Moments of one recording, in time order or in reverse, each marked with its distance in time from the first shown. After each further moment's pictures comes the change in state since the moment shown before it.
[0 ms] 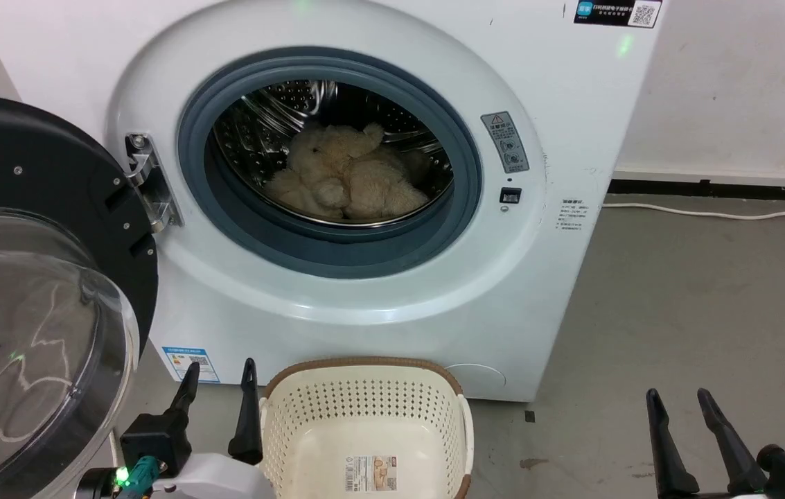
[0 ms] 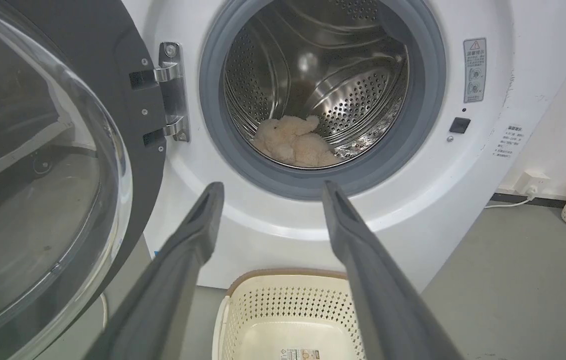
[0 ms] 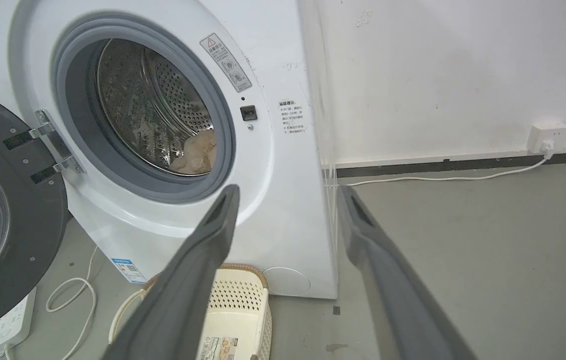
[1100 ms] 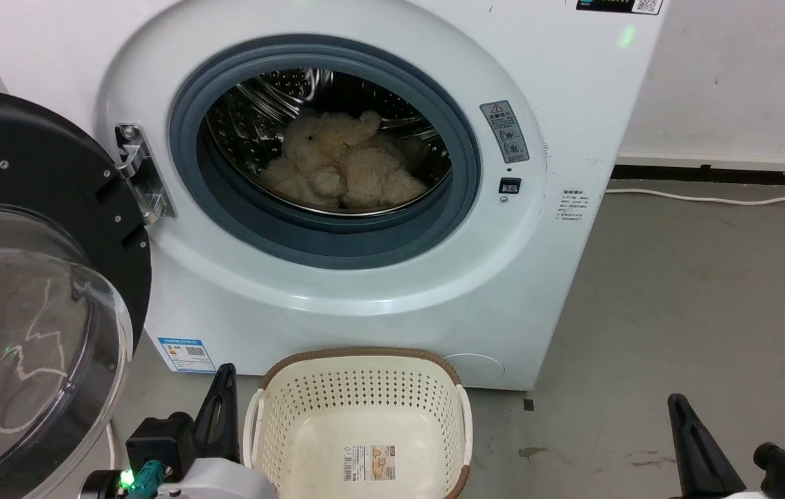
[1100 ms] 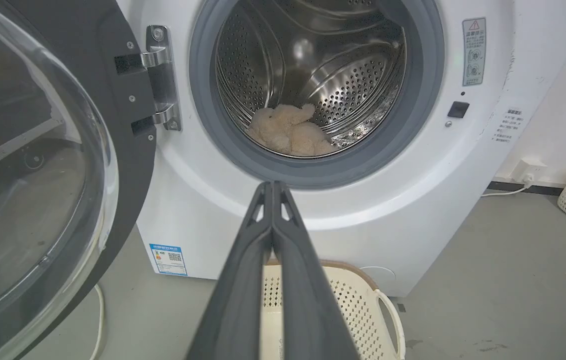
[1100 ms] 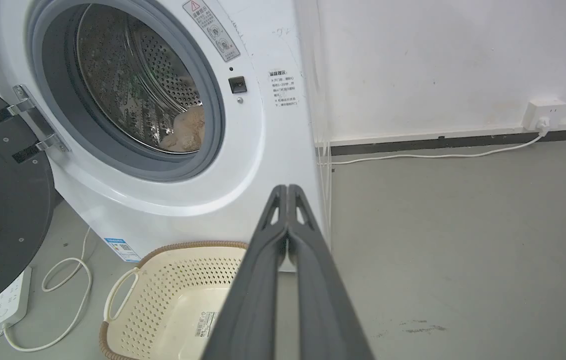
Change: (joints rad) left arm 0.004 0.006 -0.019 0.007 -0.002 0.007 -0.016; right arm 0.000 0.000 -0.009 0.006 -0.010 0.000 0.048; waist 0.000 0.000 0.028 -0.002
